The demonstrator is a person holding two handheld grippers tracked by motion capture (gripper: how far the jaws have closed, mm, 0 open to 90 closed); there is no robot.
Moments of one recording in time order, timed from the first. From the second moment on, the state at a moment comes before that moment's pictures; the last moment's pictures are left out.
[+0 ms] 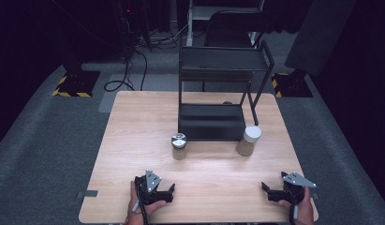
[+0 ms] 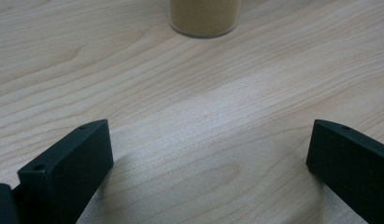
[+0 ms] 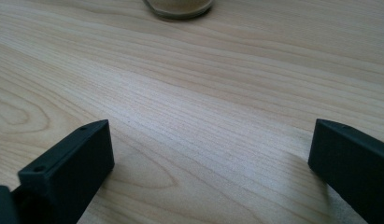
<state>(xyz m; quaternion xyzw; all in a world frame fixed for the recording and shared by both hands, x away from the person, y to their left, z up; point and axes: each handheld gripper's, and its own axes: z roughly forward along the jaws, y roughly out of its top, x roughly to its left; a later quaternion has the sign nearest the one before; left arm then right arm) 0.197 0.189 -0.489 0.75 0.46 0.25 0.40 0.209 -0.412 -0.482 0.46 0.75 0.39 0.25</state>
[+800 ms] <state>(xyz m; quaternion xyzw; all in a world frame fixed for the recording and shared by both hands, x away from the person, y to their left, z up) 0.214 0.183 -0.480 0.74 0.48 0.25 0.41 0.208 -0.412 -0.482 0.46 0.75 0.39 0.25</state>
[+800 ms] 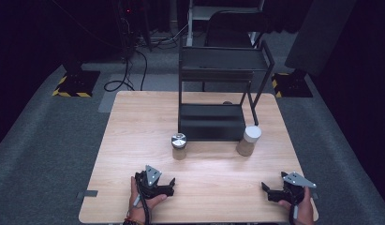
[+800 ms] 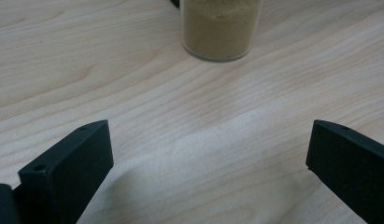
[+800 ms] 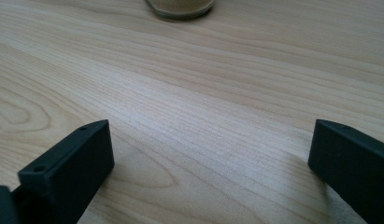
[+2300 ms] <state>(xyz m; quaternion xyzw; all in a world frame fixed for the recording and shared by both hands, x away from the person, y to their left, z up) 0.293 0.153 -0.448 0.73 0.45 0.26 0.45 0.209 -0.412 -0.482 0.46 0.75 0.39 0.25</state>
